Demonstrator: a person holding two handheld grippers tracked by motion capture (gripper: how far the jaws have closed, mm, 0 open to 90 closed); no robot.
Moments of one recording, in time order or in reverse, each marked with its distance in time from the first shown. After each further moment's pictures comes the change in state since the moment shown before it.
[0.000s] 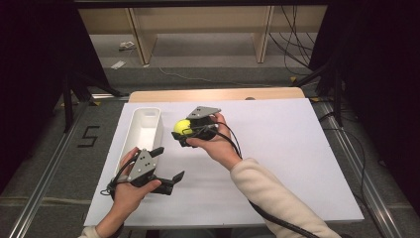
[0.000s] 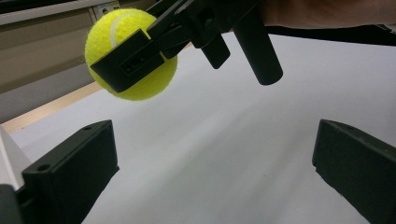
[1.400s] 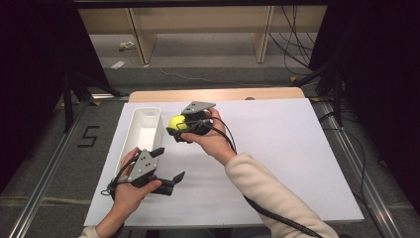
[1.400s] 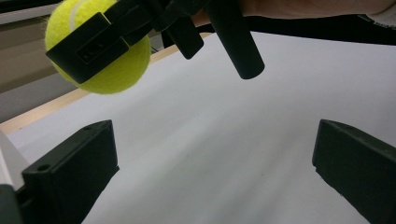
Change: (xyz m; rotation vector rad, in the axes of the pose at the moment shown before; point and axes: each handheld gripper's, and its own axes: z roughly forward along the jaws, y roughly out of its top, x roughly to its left) left arm -0.001 0.000 0.000 0.002 -0.006 0.005; right arm 0.001 0.016 0.010 -0.011 0.013 0.002
